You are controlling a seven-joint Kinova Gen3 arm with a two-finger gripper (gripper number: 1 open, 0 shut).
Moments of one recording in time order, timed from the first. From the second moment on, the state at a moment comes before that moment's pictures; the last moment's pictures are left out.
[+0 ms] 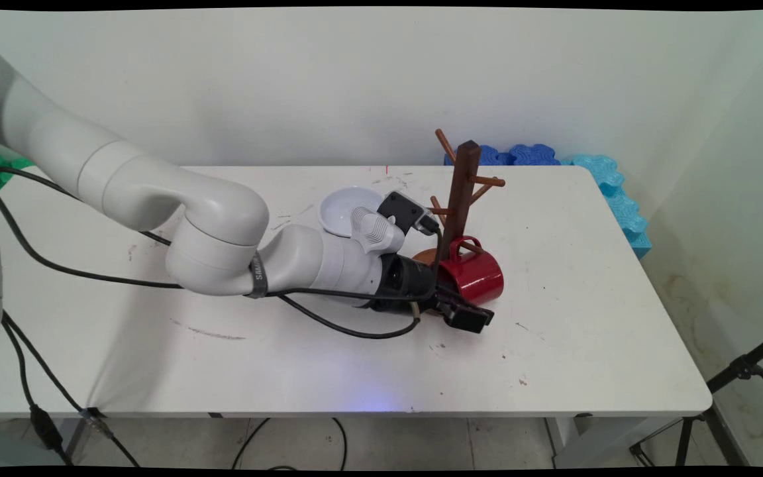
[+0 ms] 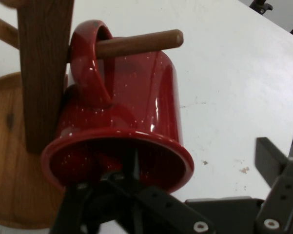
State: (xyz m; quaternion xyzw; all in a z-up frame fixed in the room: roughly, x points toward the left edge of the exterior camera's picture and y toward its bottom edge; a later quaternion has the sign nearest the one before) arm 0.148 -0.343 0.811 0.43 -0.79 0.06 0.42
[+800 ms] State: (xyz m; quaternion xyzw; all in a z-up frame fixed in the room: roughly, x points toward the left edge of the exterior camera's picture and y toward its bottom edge) arm 0.151 -0.343 0.804 0.41 -0.80 0.07 0.43
